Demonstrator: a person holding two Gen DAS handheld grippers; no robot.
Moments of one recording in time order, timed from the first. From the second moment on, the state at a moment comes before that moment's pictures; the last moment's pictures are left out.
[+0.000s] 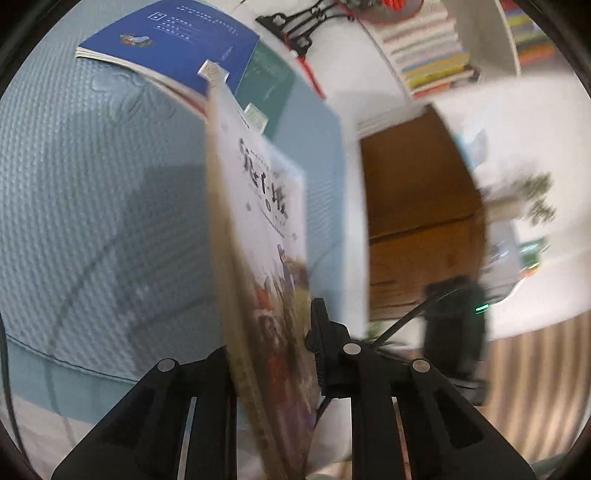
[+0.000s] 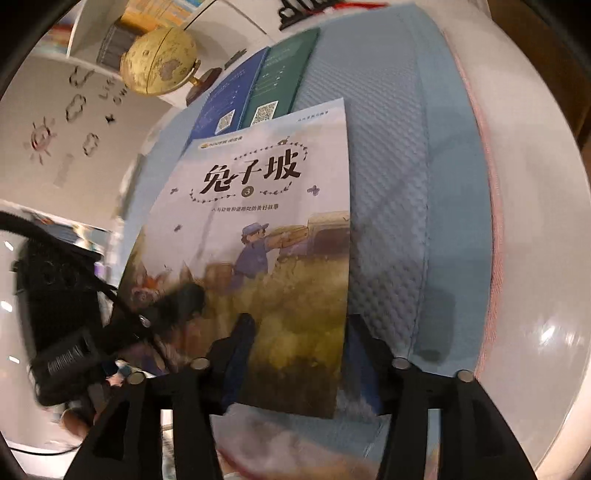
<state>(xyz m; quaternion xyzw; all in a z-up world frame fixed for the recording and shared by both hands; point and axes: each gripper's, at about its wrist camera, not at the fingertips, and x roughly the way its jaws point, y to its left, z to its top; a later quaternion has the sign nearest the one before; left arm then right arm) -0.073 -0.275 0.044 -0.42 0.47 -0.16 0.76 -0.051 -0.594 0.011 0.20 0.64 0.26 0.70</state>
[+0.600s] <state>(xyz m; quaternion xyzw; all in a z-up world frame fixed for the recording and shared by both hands) -0.078 -0.285 0.059 -0.28 0.53 -0.04 0.80 -0.053 -0.558 0.030 0.19 0.58 0.31 0.73</state>
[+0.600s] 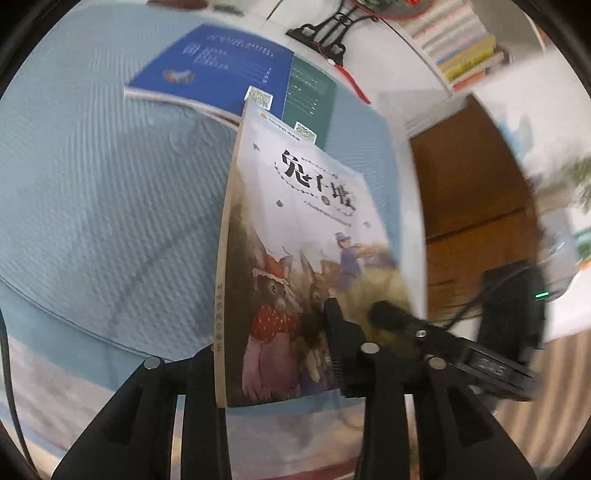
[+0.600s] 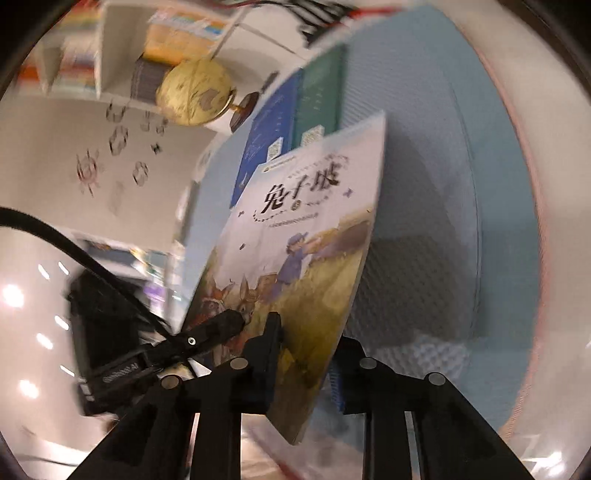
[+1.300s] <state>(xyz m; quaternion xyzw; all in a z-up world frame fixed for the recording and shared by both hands) -0.112 -0.240 0.153 -0.16 0.49 -0.11 0.85 -0.132 -0.457 0.130 -0.05 0.46 0.31 0.83</state>
